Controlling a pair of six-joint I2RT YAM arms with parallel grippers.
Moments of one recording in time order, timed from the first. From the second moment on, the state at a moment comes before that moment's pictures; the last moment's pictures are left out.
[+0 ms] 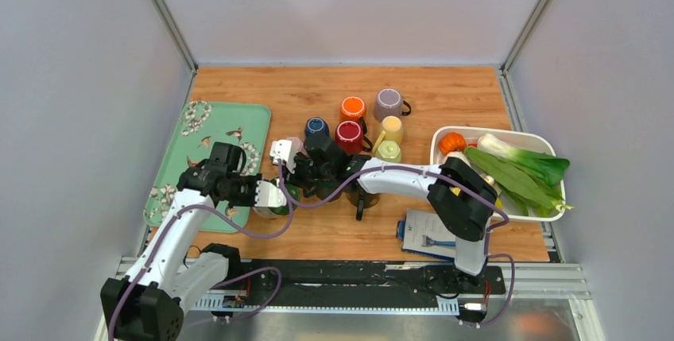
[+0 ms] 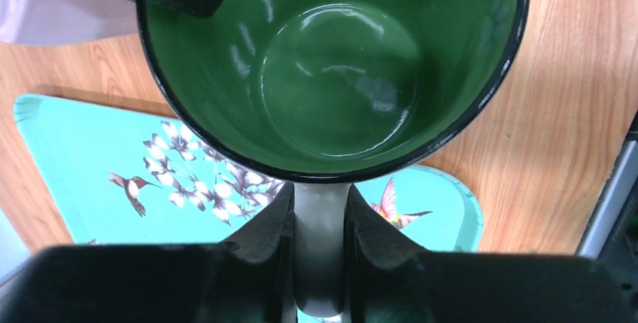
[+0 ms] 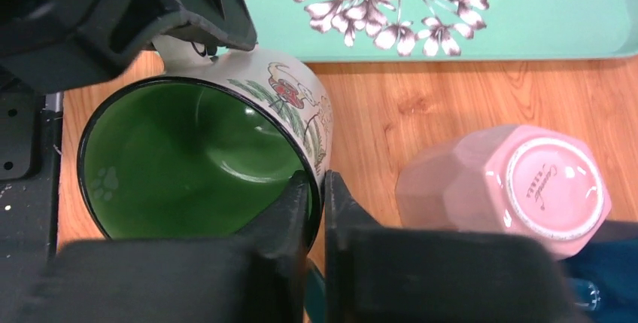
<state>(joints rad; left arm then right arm) -0.20 0.93 0.74 -1.03 0.32 1.46 1.03 1.88 1.26 0.15 -0.35 -0.28</state>
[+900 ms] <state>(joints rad) -0.24 0.66 0.75 -1.07 0.26 0.86 0.78 1.51 1.49 -0.20 -0.38 -0.12</state>
